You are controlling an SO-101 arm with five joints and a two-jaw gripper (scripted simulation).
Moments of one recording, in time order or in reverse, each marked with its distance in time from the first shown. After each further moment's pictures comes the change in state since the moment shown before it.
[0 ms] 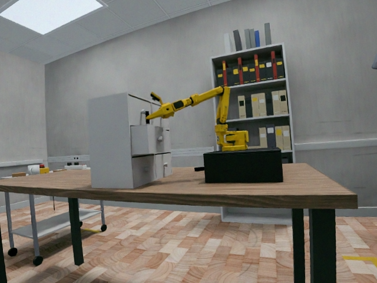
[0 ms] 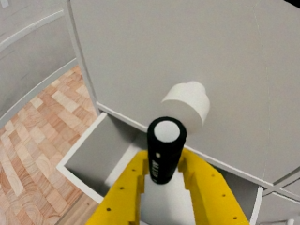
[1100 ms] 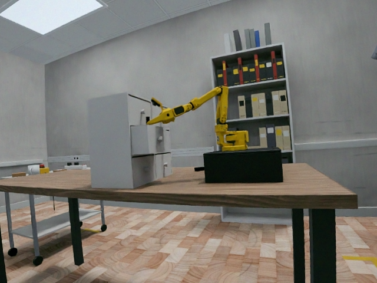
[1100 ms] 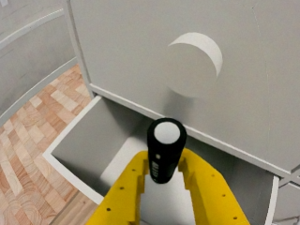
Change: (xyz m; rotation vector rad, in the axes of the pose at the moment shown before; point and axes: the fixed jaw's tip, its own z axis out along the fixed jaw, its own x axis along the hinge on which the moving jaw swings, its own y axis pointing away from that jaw) arm 0.019 0.000 0.006 0.002 -0.002 0.001
